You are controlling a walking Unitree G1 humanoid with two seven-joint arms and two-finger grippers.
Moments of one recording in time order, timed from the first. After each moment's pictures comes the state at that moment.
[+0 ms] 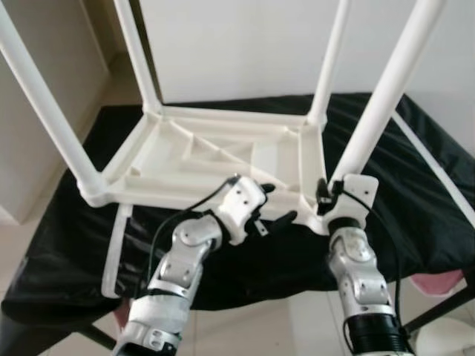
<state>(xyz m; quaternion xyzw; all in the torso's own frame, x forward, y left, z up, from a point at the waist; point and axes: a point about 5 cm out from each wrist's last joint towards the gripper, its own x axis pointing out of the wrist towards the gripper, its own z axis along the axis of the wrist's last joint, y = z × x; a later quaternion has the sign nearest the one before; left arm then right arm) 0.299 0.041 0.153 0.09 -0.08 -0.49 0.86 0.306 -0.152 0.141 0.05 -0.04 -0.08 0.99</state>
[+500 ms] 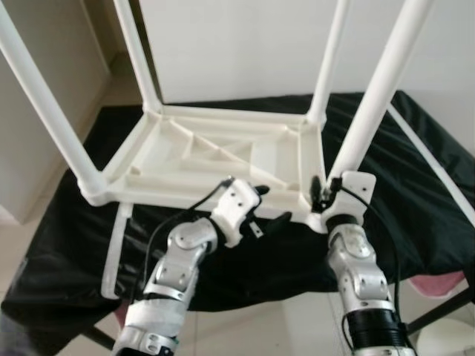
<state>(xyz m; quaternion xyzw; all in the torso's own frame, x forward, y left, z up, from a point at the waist) 0.302 0.050 0.153 0.10 -0.08 -0.48 0.87 0.304 -0.157 0.143 0.06 -0.05 -0.02 1.00</state>
